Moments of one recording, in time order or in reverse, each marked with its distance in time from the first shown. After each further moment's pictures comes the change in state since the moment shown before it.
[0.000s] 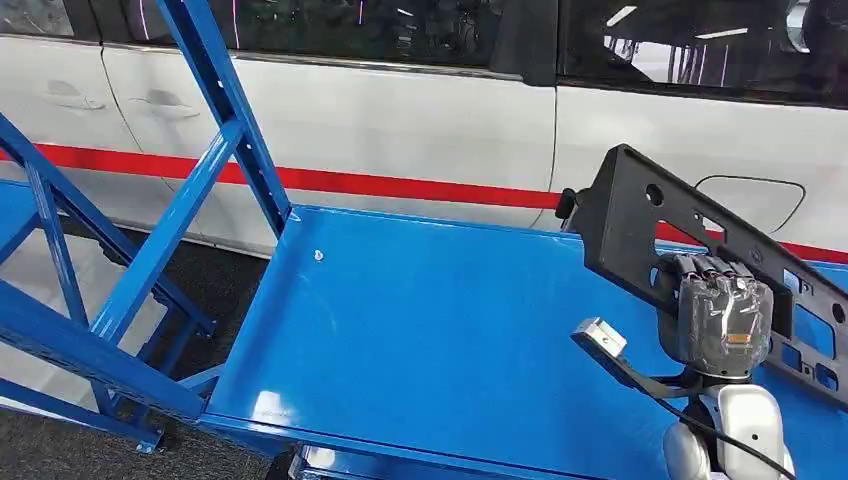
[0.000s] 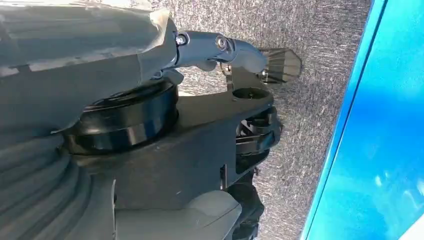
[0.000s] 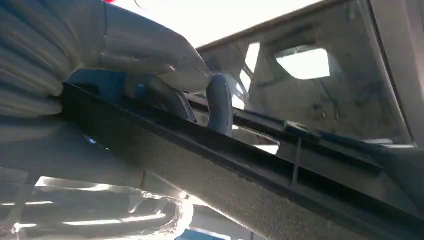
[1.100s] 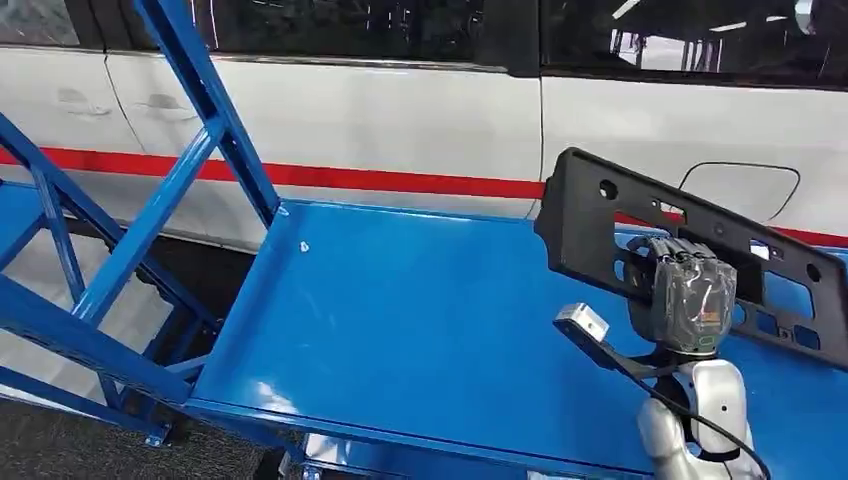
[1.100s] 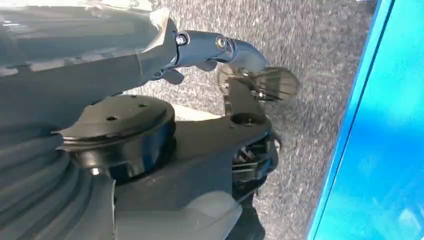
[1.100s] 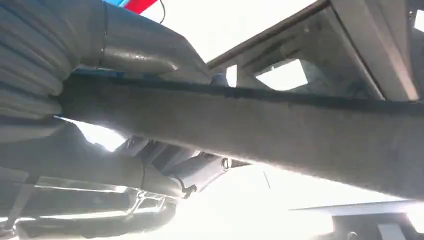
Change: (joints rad) left arm -0.002 0.037 -0.011 -0.001 -0.005 0.025 -0.019; right arm -0.071 0.033 0.087 0.149 -0.164 -0.092 -0.037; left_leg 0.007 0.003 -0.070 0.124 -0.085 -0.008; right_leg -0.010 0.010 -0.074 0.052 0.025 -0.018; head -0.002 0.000
